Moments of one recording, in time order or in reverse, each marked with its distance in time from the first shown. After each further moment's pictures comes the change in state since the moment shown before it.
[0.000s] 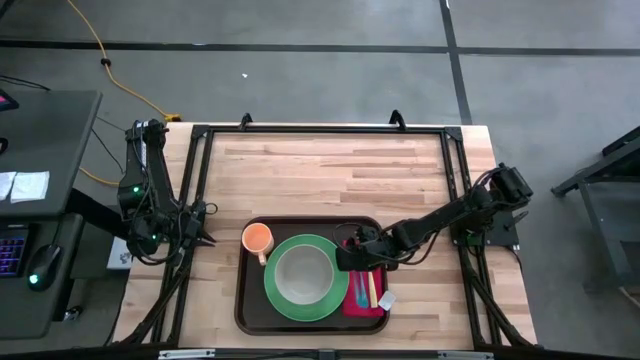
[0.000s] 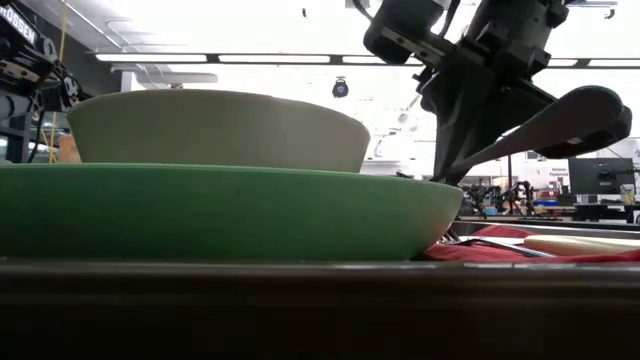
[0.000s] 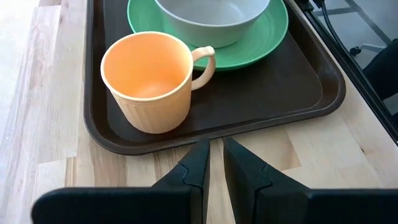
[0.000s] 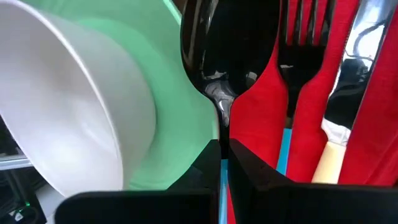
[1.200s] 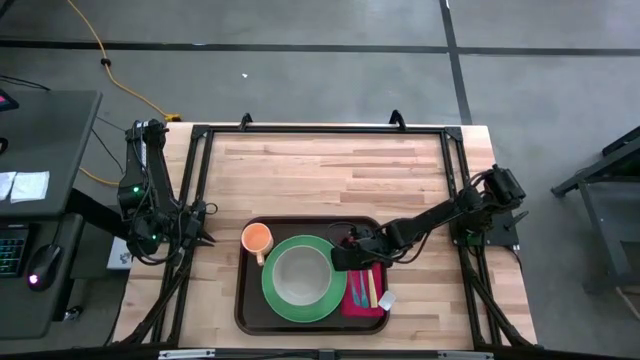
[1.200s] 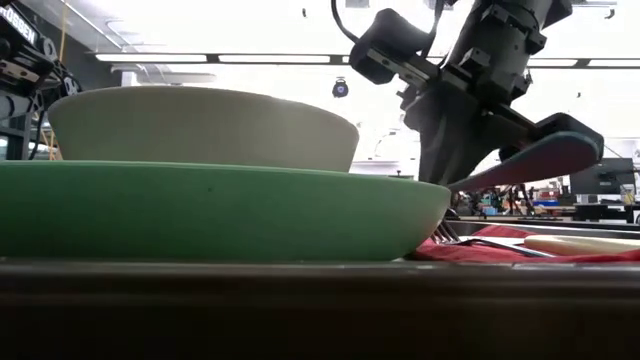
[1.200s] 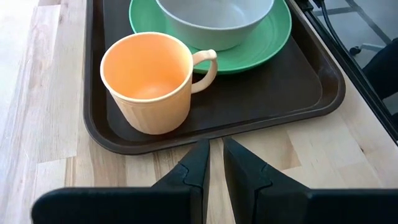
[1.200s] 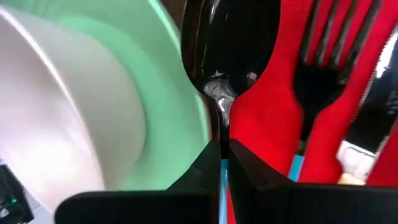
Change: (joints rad) left arm 0.000 0.000 0.000 0.000 0.001 0.000; right arm -0.036 0.057 -0.002 0.060 -0.043 -0.089
